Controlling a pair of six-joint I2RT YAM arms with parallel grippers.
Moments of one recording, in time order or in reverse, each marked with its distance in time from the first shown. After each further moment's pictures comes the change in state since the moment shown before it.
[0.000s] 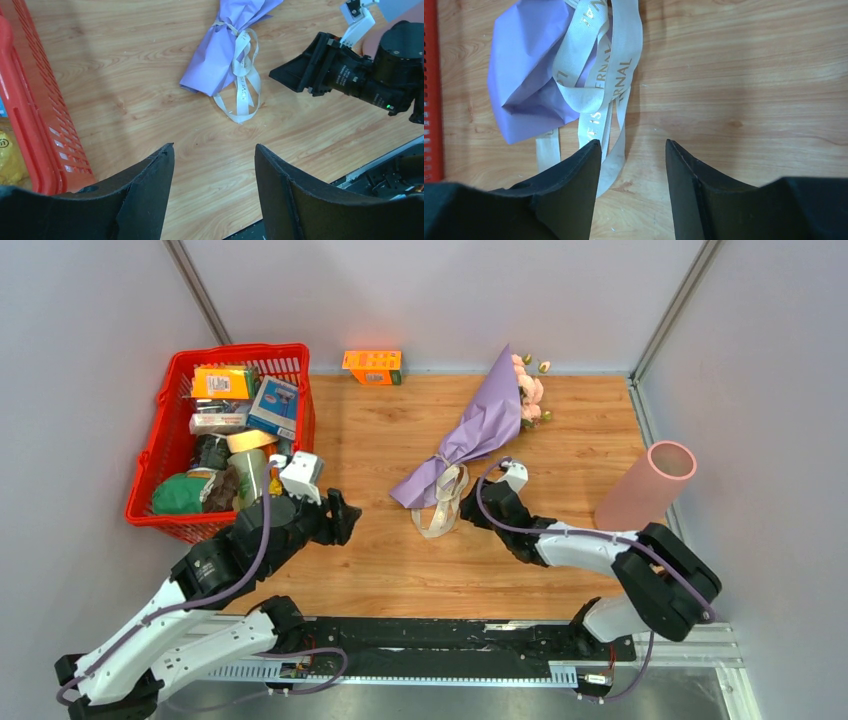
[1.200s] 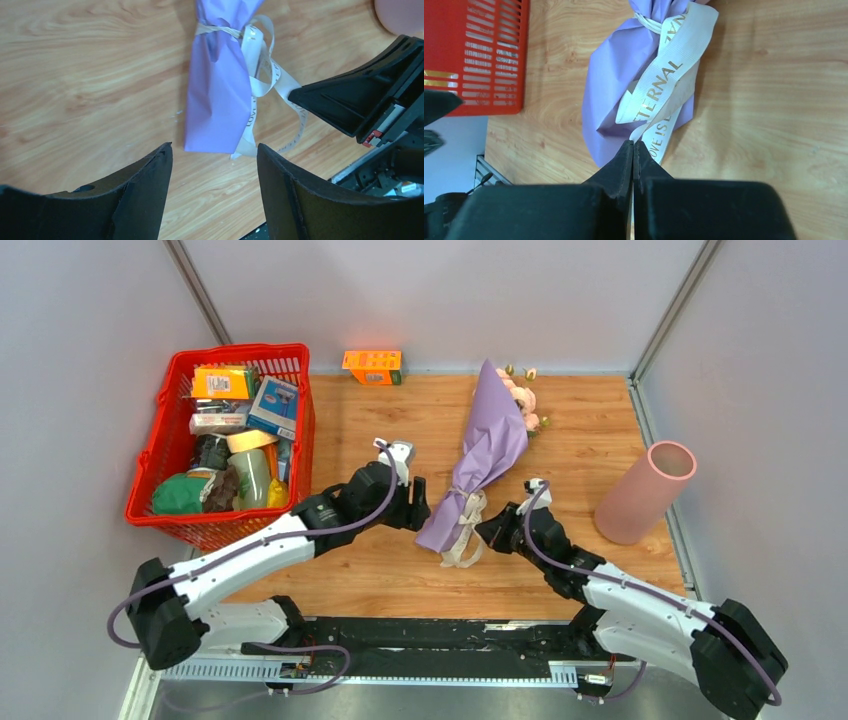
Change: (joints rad) left arm 0.000 0.529 -0.019 0.332 0.169 -0.084; right arm -0.002 -0.420 -0.210 -0.074 -0.230 0.076
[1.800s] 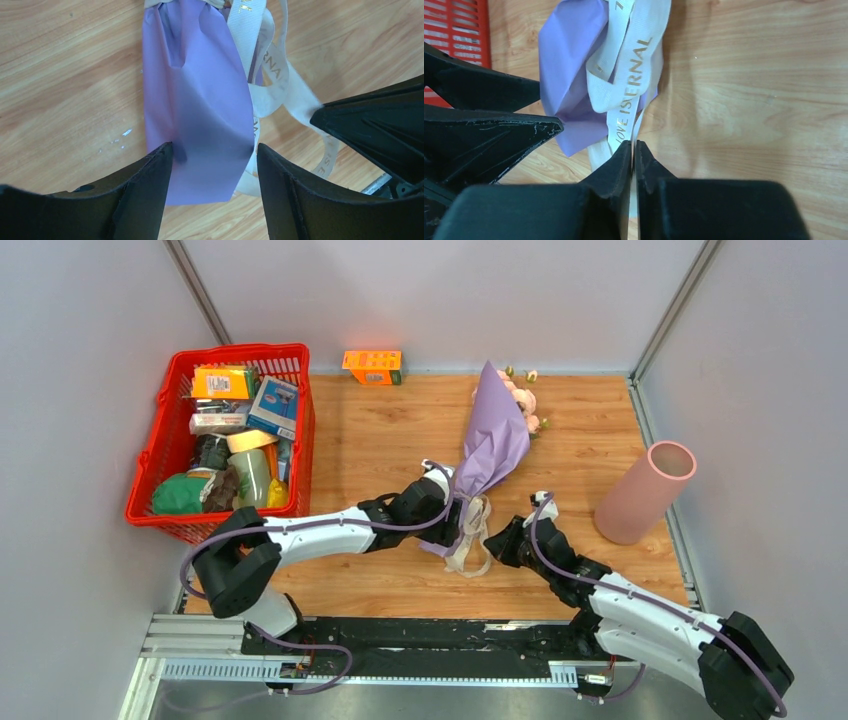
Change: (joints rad) left arm -0.074 0.411 -0.040 0.312 0.090 -0.034; right arm 0.002 -0.119 -0.093 -0.119 0.009 0.035
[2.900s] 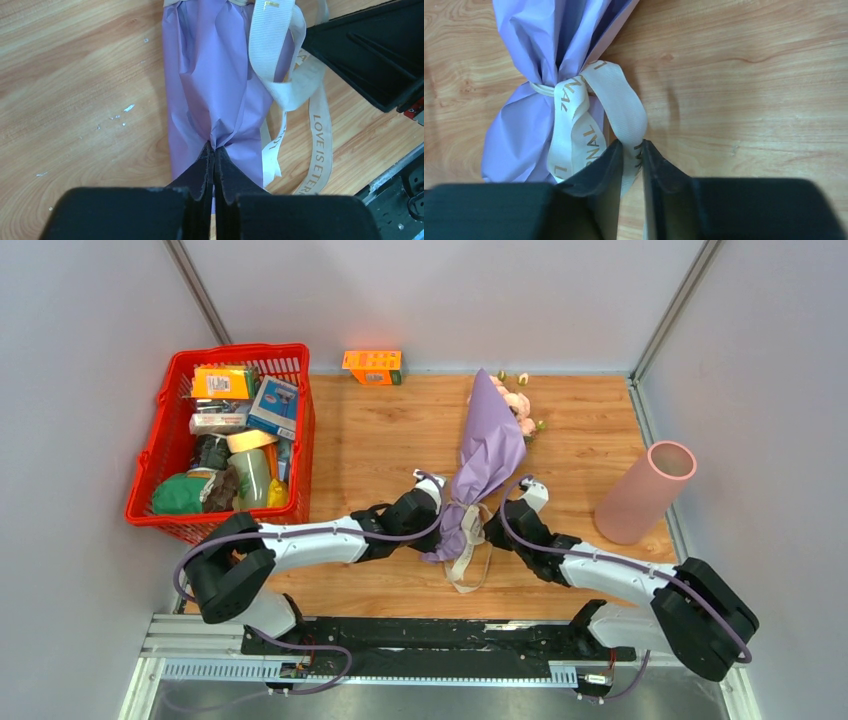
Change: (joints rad) left arm -0.013 -0.029 -0.107 0.068 -0.004 -0.031; right arm -0.005 0.335 0.172 -0.002 0.200 -0.023
